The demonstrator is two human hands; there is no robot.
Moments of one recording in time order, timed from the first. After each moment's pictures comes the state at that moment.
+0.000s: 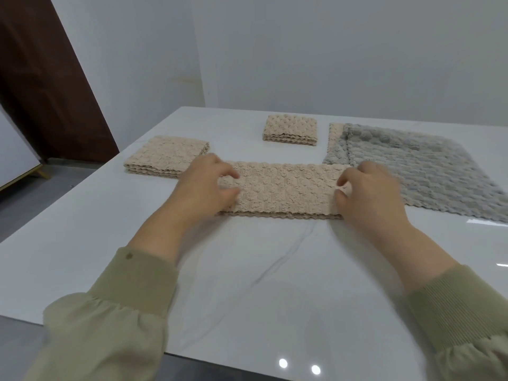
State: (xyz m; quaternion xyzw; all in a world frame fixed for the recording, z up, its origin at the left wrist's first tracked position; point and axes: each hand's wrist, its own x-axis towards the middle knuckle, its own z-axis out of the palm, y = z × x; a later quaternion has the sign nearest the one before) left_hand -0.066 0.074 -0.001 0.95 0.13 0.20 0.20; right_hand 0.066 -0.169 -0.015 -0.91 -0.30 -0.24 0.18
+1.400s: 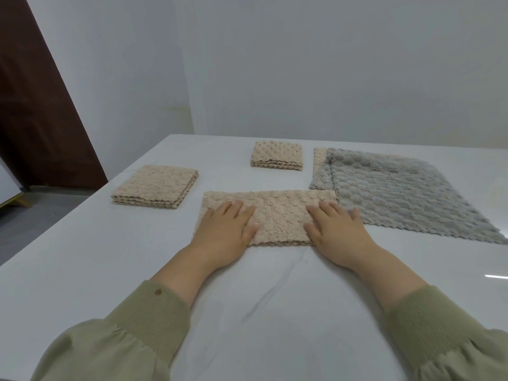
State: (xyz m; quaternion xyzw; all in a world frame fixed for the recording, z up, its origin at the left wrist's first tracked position) left_hand -0.032 0.047 -0.032 0.99 0.08 0.05 0.06; right_hand 0.071 -0.160 -0.031 -0.95 -0.32 -0.02 0.05
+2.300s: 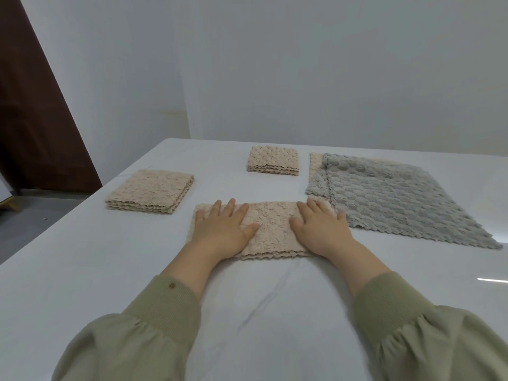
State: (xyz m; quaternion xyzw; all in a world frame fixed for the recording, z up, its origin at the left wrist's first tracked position) left_hand -0.012 0.048 -0.028 0.98 0.18 -0.04 0.07; right_hand 0.089 -0.128 -0.030 -0.96 -0.26 0.02 0.08
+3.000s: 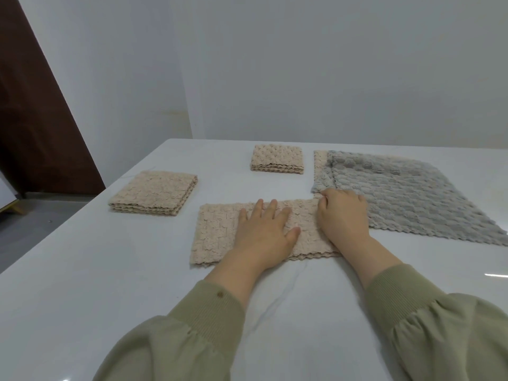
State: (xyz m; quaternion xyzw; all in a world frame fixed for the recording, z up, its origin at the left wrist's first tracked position) left_hand 0.008 -0.004 -0.031 0.99 0.09 0.01 0.08; right_hand 0.111 -0.131 -0.030 -0.95 -0.18 -0.20 0.14
